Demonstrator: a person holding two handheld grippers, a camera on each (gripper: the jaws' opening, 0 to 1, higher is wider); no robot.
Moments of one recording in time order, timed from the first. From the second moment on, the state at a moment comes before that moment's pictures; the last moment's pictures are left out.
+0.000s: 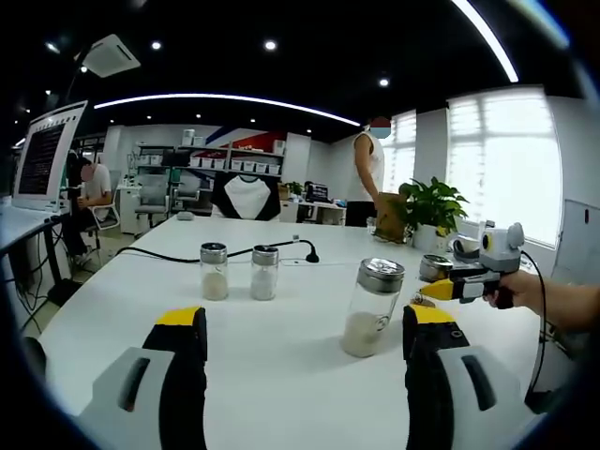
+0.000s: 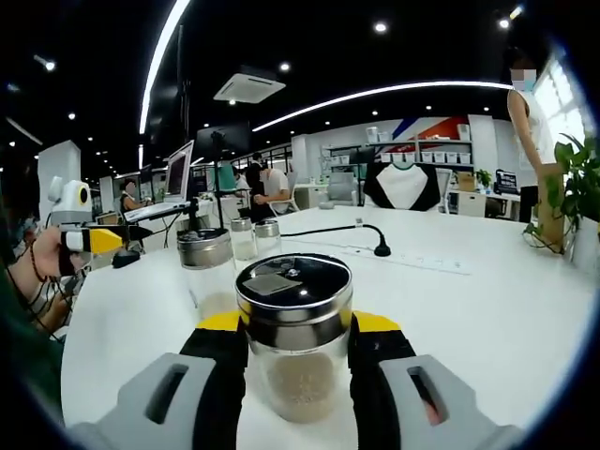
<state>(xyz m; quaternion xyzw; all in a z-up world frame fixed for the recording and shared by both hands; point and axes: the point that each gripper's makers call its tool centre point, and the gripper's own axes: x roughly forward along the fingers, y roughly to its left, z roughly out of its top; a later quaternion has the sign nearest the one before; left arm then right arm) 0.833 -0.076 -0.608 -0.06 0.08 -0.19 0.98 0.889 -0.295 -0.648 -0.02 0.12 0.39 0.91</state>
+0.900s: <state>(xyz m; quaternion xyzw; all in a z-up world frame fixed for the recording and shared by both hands) 0.833 -0.076 -0.608 -0.05 0.08 -0.19 0.98 0.883 -0.283 -0.647 -0.02 0.11 0.50 0.86</state>
